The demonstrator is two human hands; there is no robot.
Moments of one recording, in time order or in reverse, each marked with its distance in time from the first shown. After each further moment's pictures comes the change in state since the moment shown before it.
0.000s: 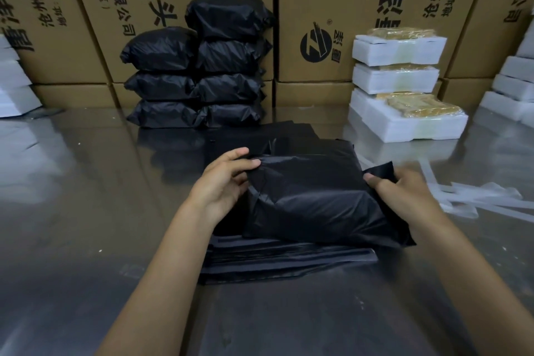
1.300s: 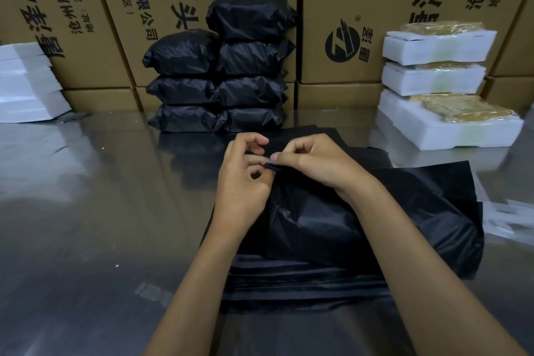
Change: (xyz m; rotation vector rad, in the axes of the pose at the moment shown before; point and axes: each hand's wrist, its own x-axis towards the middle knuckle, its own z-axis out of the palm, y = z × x) left_hand -0.003 0.000 0.002 0.668 0.092 0.745; right_hand 0.029 -0.084 0.120 0.034 -0.554 -0.372
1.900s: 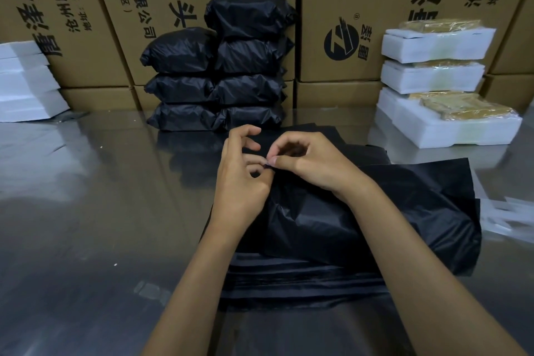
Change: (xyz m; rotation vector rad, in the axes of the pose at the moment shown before) left_hand -0.002 0.002 -0.001 0.045 -0.001 0.016; right_hand -0.006 -0.001 0.002 -0.032 -0.016 -0.188
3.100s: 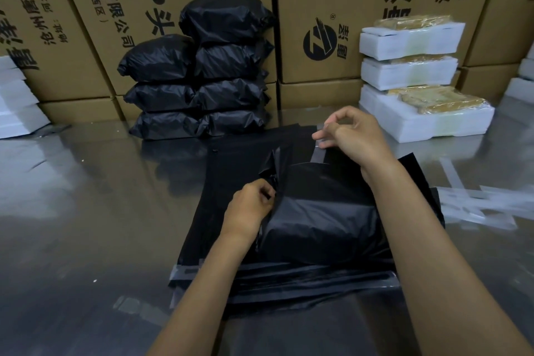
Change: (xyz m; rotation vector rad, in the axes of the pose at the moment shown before) left_hand 0.003 -0.044 0.040 0.537 -0.349 -0.409; right_hand -0.003 0.025 -0.070 0.137 0.535 0.269
